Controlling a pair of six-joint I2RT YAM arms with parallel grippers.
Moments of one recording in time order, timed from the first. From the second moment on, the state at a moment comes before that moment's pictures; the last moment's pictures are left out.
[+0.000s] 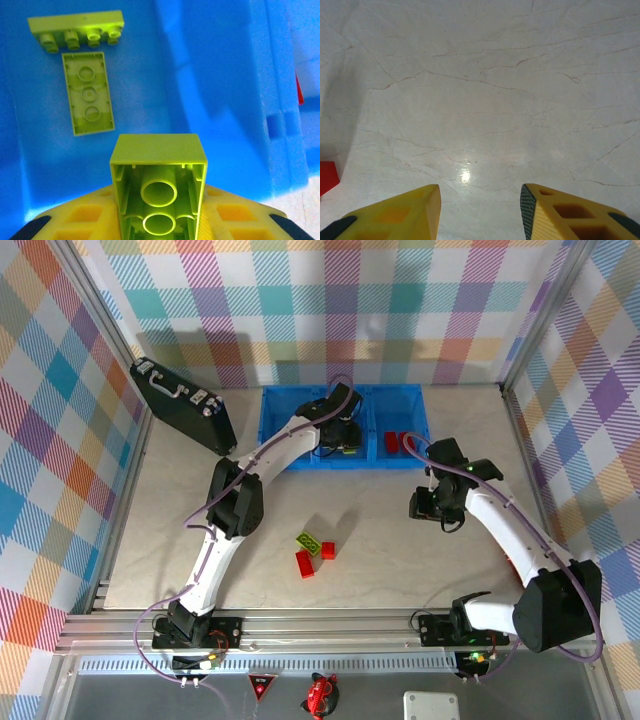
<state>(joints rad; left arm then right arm) -0.64 2.37 2.23 -0.82 0.01 -0.57 0.30 1.26 1.02 -1.09 -0.05 0.40</state>
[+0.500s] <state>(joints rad) -0.63 2.50 2.26 -0.64 -0.05 -0.55 0.30 1.26 1.00 -1.09 -0.05 0.39</state>
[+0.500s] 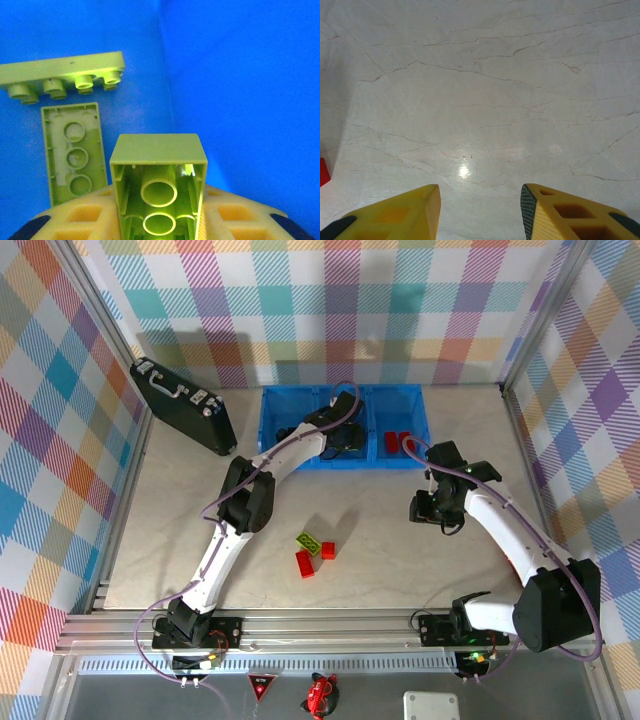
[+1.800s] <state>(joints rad) -0.63 2.38 2.06 -0.58 -0.06 -0.53 0.30 1.28 1.00 -1.07 -0.09 0.39</state>
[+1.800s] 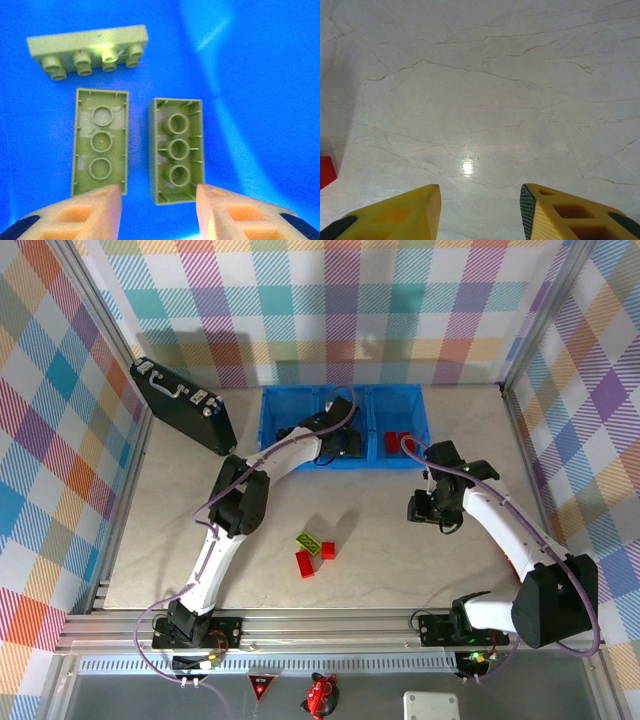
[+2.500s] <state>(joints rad) -0.65 2.19 1.97 -0.86 0.01 -0.51 0.33 1.31 1.01 -1.06 -0.17 0.43</state>
